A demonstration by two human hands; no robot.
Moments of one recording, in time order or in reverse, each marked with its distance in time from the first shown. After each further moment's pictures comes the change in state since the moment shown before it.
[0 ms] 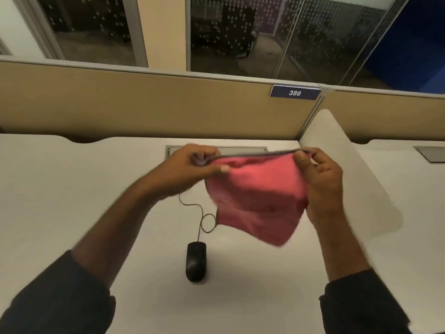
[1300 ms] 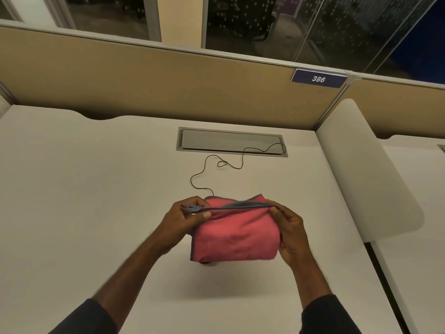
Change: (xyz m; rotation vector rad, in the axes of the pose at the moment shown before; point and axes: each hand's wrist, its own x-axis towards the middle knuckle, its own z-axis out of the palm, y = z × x) left_hand -0.102 -0.142 0.063 -0.403 0.201 -0.289; right_hand -0.099 0.130 0.007 0.252 -0.193 0.472
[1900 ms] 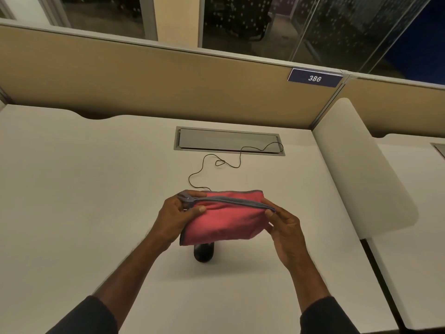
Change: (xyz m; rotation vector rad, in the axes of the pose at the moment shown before) left_hand 0.007 -0.011 -0.004 0.063 0.210 -0.016; right_hand -0.012 -0.003 0.007 0.013 -0.034 0.002
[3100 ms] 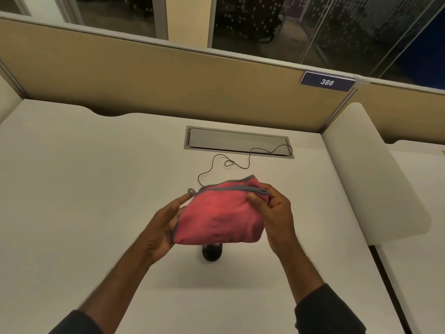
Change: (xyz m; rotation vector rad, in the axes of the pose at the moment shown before) left_hand -0.032 -0.008 -0.041 -0.524 -0.117 -0.263; right_hand 0.006 -0.030 0.079 -0.240 -0.062 -0.117
